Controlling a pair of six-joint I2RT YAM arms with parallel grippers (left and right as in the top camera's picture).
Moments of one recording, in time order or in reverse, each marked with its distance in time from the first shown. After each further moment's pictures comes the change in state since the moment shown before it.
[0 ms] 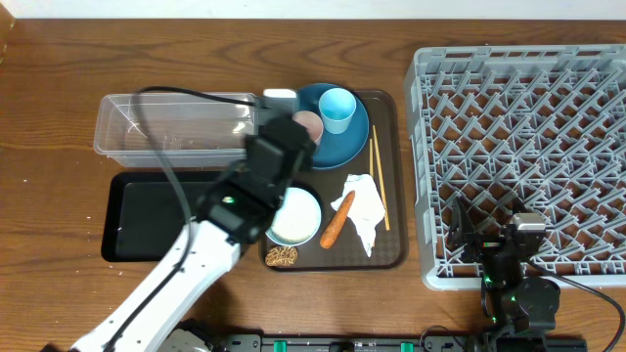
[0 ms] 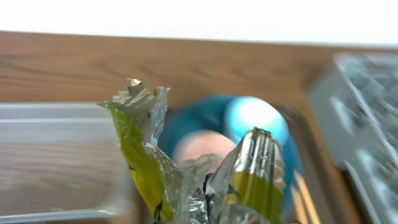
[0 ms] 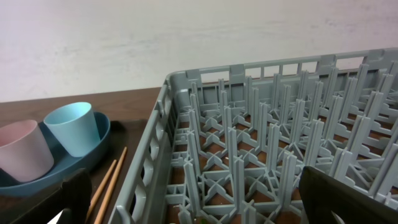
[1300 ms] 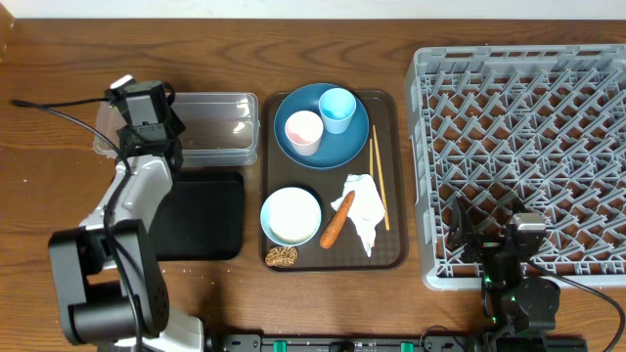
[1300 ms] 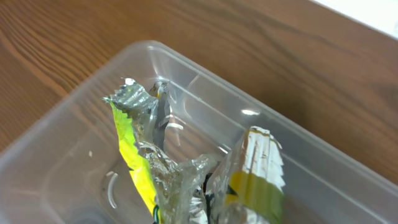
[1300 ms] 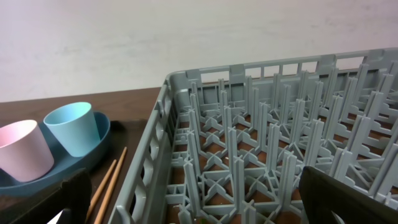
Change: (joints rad) left arm 0.690 0.439 0.000 0.288 0.027 0.008; right arm 0.000 0.000 0.000 0.000 0.000 0.000
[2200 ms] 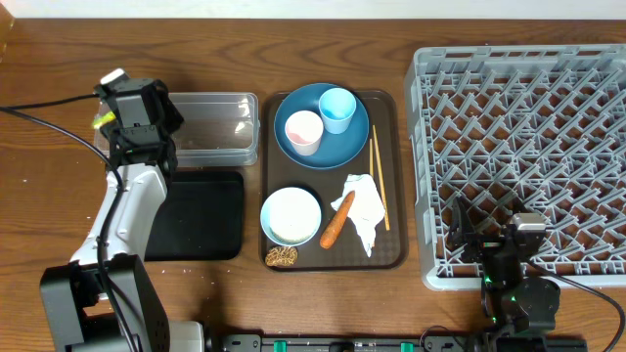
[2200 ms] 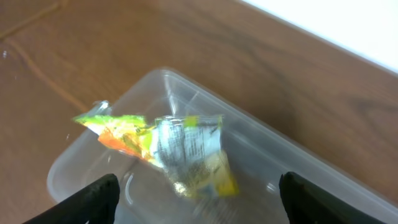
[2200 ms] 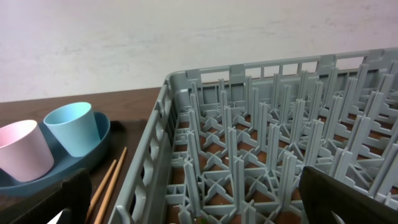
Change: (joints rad) left arm 0.000 -0.129 0.002 -0.100 0.006 0.021; right arm 0.000 0.000 0.000 0.000 0.000 0.000
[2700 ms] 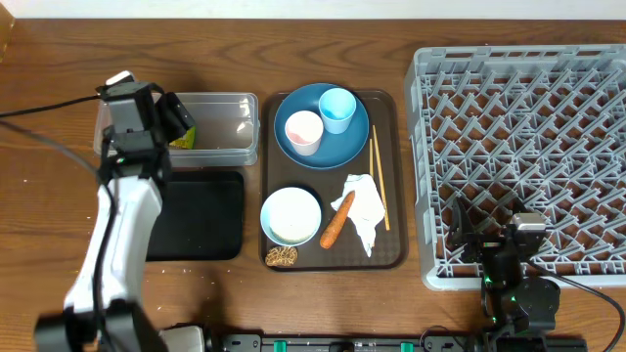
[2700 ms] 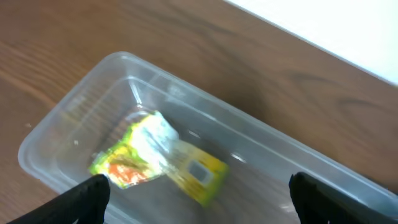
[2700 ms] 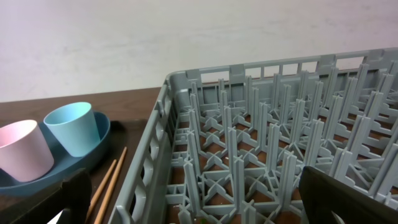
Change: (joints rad) left arm -0.002 -0.156 0.000 -0.144 0.214 -0.003; right arm 0.000 0.000 0.000 0.000 0.000 0.000
